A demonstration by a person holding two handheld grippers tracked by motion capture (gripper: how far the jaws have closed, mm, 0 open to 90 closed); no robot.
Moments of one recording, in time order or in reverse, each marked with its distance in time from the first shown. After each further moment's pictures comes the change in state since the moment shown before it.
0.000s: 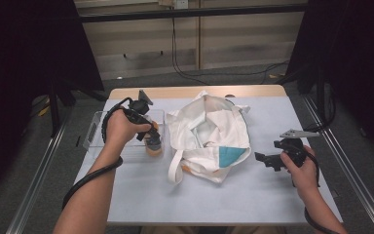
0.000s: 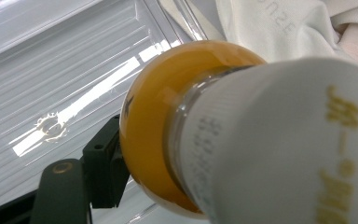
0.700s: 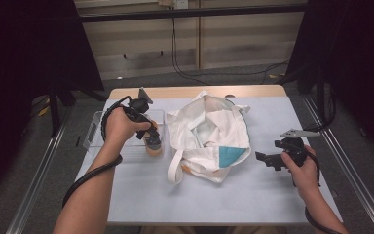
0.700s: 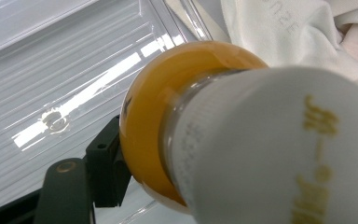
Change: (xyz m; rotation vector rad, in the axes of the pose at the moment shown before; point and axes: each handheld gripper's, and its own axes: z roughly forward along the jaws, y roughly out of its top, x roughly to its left) left arm 0.000 0.004 -0.003 0.025 0.001 -0.009; right arm -0.002 0.001 -0.001 -0.001 -0.001 0.004
